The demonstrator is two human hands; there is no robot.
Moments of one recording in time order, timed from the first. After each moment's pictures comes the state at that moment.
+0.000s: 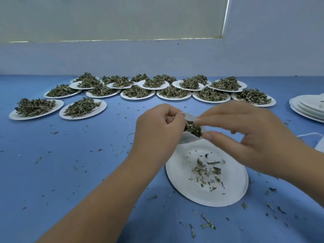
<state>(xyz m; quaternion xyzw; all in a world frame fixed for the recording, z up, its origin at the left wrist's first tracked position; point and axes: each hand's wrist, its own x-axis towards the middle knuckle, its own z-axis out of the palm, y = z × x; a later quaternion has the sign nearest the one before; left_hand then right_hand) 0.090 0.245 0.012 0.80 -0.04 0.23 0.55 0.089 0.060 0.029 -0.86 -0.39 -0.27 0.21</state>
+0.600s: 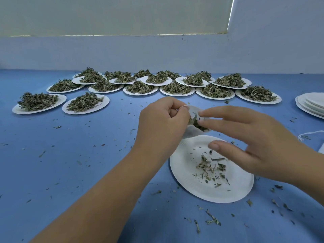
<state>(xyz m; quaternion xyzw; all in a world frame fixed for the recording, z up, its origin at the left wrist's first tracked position) 0.091 0.247 0.013 0.79 -0.05 0.24 0.56 0.091 0.055 0.014 -0.85 -0.43 -0.26 0.14</state>
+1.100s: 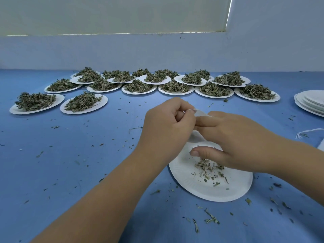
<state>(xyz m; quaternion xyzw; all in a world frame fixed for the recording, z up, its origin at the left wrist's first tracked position) 0.089 0.243 0.007 0.80 -0.10 0.22 0.55 0.104 0.076 0.016 -0.86 -0.48 -0.17 0.03</state>
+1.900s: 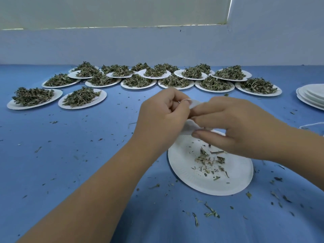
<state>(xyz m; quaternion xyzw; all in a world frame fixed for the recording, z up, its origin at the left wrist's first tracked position) 0.093 0.251 0.008 0.79 -0.11 0.23 0.55 0.107 0.077 0.022 -0.84 -0.49 -0.23 0.11</state>
